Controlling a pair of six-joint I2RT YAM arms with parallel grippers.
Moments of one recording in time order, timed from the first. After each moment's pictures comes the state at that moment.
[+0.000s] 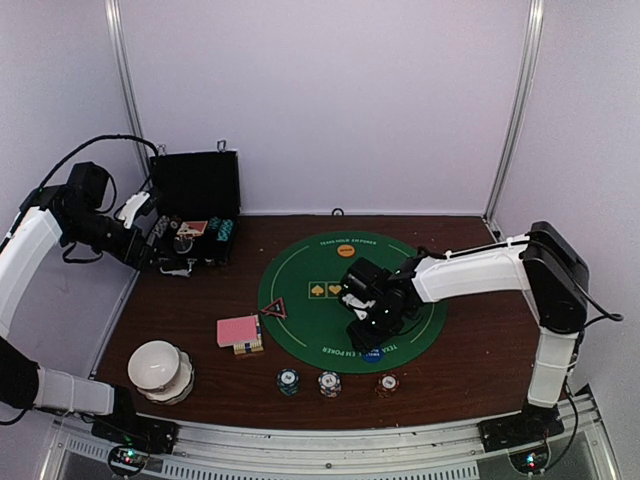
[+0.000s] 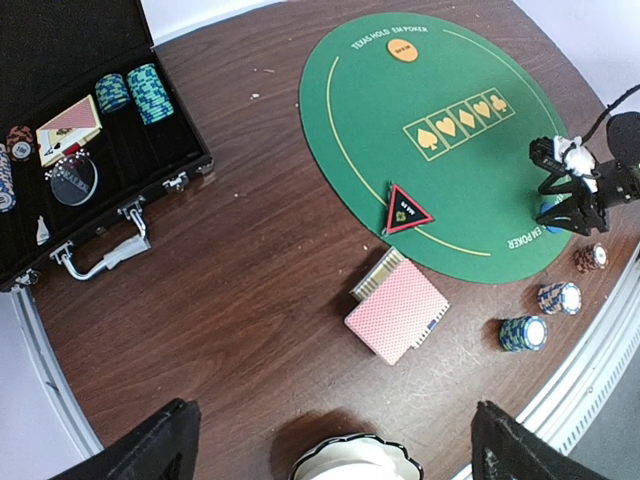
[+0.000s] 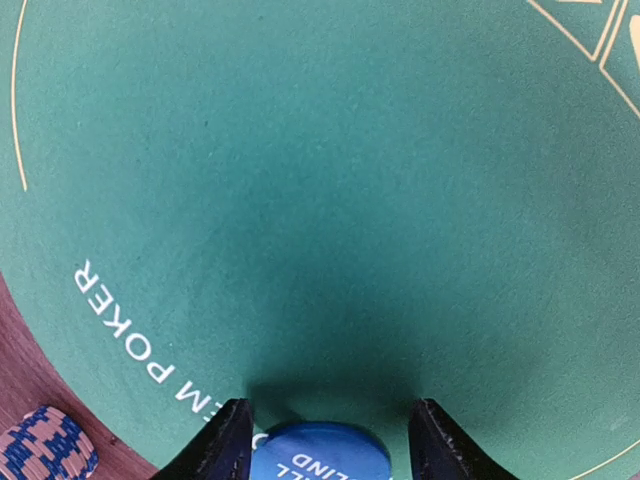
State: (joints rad) left arm 0.00 1.19 1.30 -1.13 0.49 0.39; right arm 0.92 1.90 1.24 -0.62 0.04 0.32
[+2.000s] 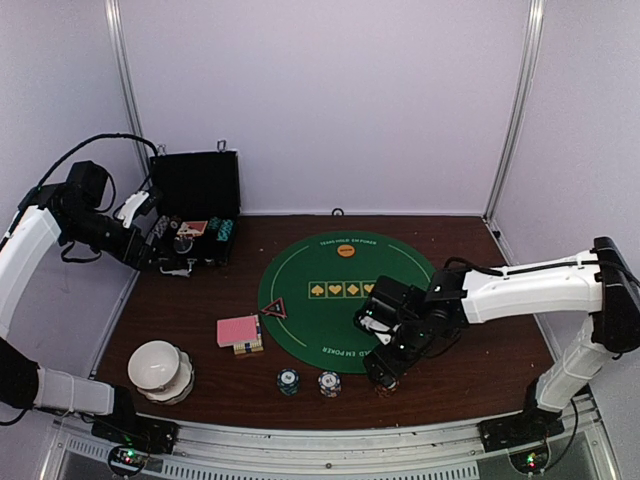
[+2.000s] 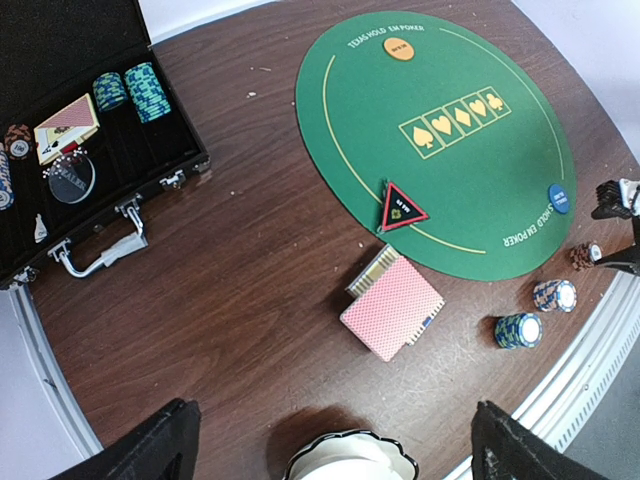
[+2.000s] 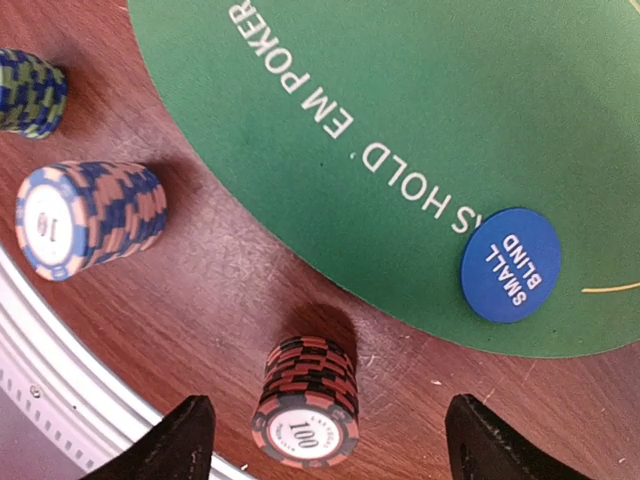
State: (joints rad) left arm 0.00 1.19 1.32 -1.15 0.50 0.39; right arm 1.09 1.58 1.06 -0.78 0.02 0.40
